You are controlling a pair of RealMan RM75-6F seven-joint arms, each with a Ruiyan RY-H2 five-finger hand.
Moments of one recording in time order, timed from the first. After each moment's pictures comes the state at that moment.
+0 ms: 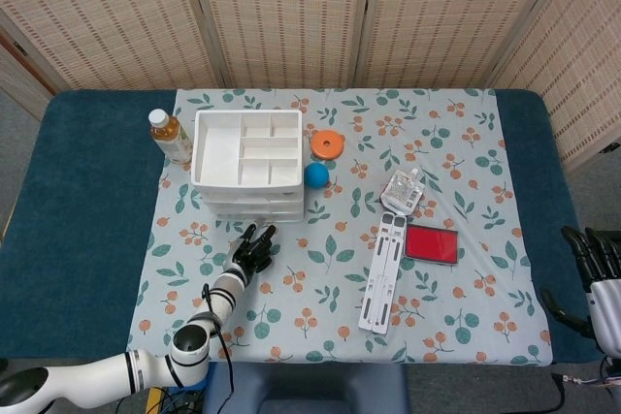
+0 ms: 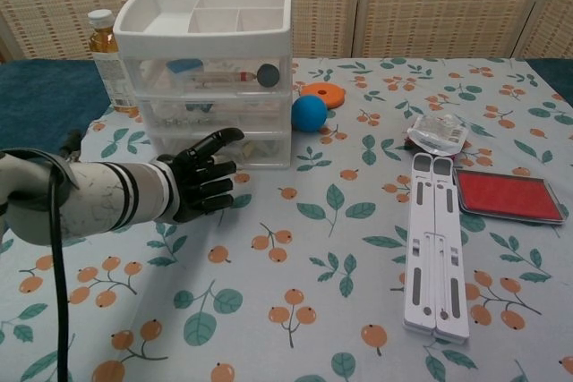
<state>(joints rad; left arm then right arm) -0.69 -1.88 -0.61 -1.52 0.21 0.82 -0.47 -0.01 -1.06 0.04 -1.60 -1.62 1.65 0.19</state>
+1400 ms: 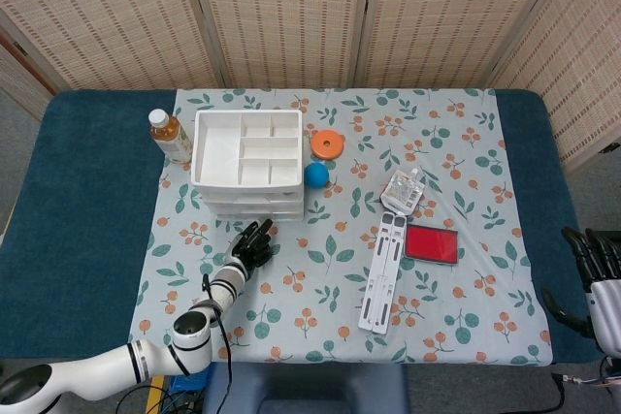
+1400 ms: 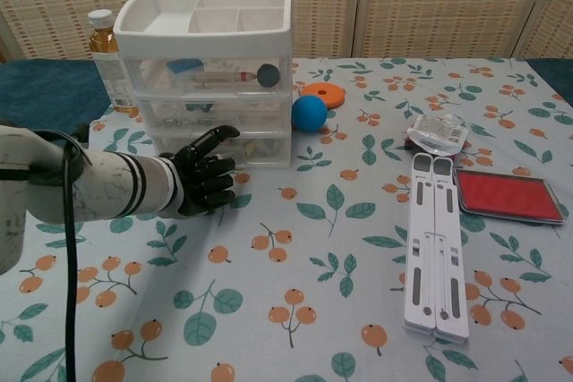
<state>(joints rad) -0.71 -1.90 -0.69 -1.45 0.08 0.79 -0.42 -0.02 -1.07 0.04 -1.59 -1.61 1.64 0.19</state>
